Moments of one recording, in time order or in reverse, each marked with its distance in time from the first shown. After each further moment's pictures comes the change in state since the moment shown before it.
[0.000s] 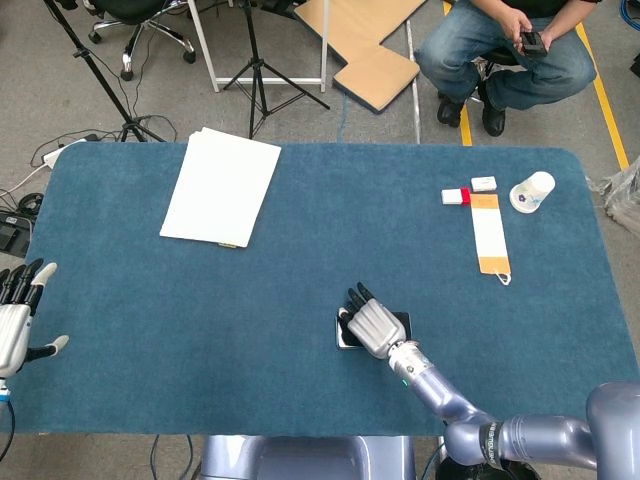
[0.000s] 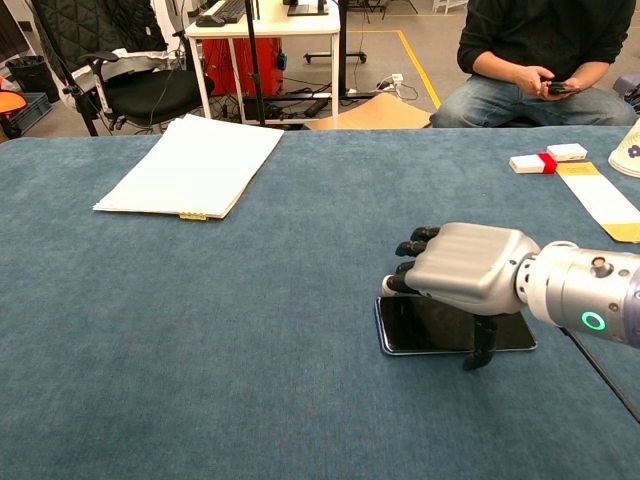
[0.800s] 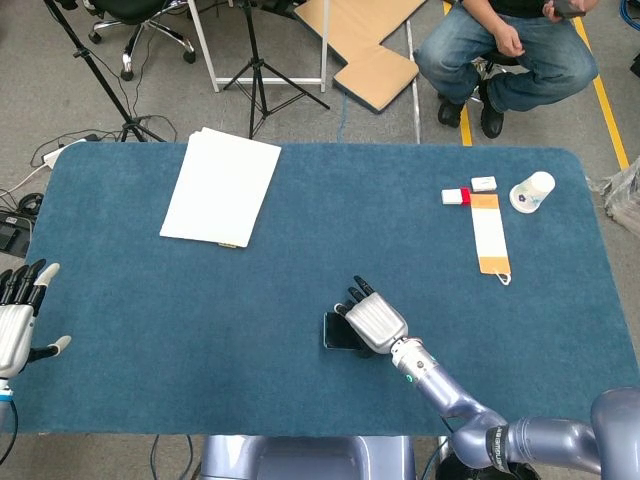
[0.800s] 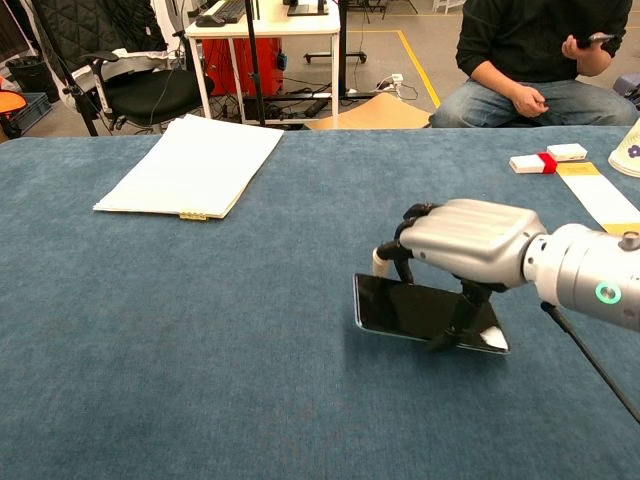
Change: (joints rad) left arm -0.001 -0.004 0.007 -0.007 0.001 0.009 0.013; right arm -0.049 0.005 0.005 0.051 -0.262 0.078 0.546
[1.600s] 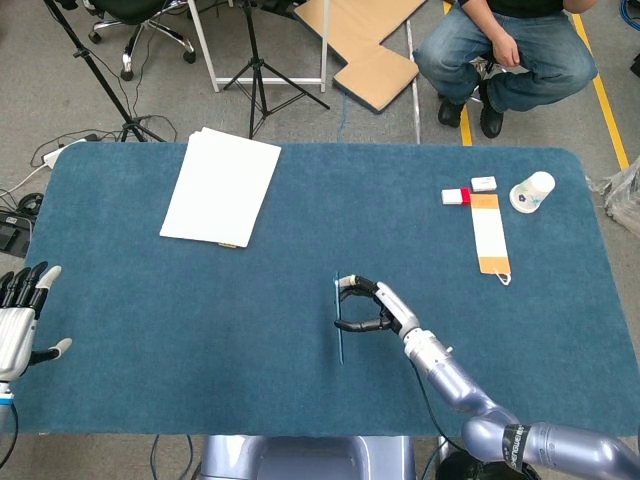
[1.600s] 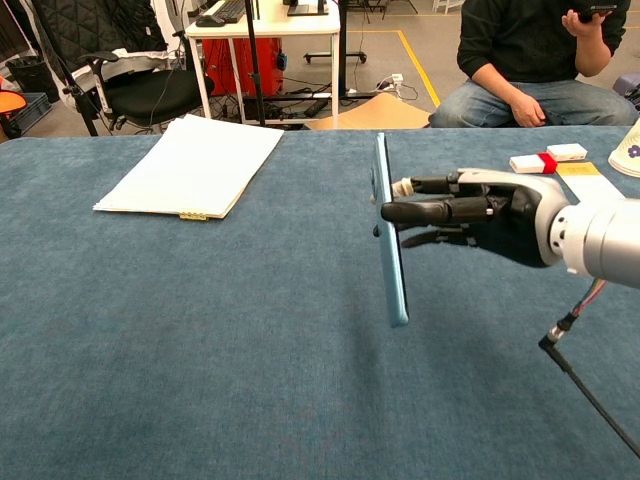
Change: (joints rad) left arm 0.003 -0.005 0.009 -0.006 0.009 0.007 0.017; right arm -0.130 0.071 0.210 -0.092 0.123 -0.212 1.302
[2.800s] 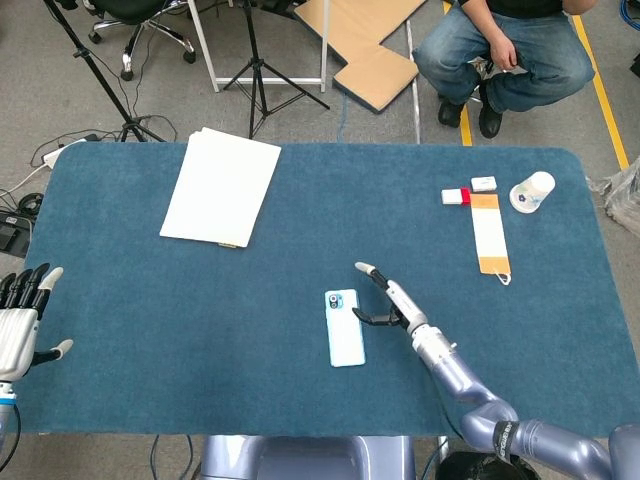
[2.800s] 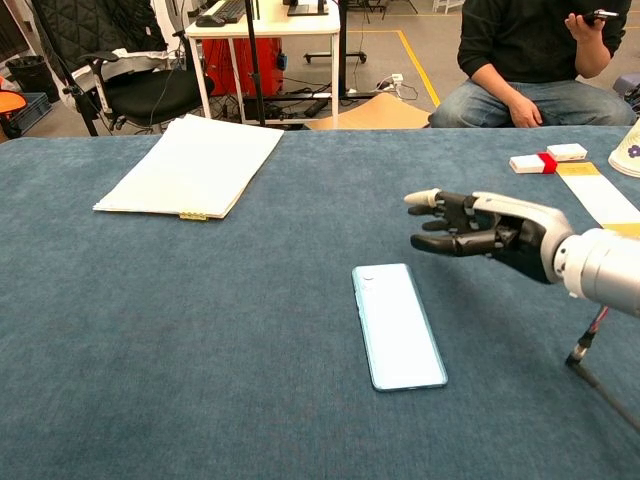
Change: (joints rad) left arm -0.001 -0.009 0.003 0.001 -0.006 -0.002 0.017; right arm -0.058 -0.141 0.003 0.329 -0.277 0.029 0.068
